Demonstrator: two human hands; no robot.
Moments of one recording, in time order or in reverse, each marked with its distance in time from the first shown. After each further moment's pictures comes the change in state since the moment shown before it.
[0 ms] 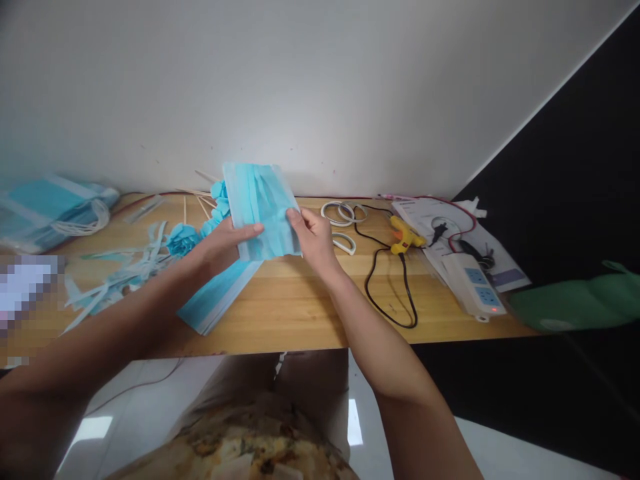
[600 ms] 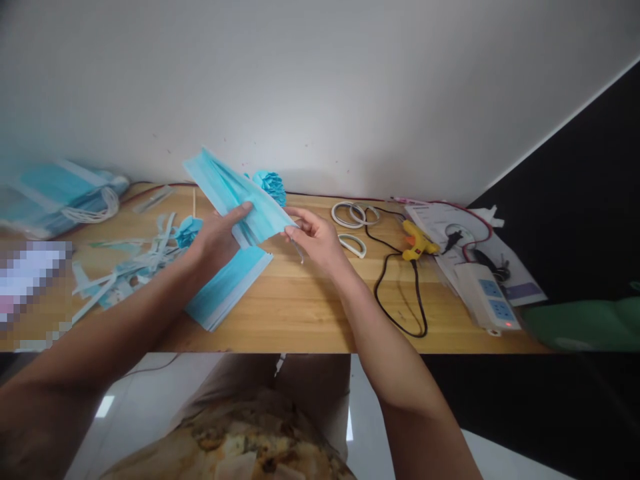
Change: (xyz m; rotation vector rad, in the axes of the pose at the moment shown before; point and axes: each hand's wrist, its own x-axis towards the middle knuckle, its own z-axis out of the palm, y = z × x) left_hand 0.002 -0.001 -0.015 -0.160 0.283 0.158; right_hand 0.001 0.010 0.001 0.254 -0.317 0.159
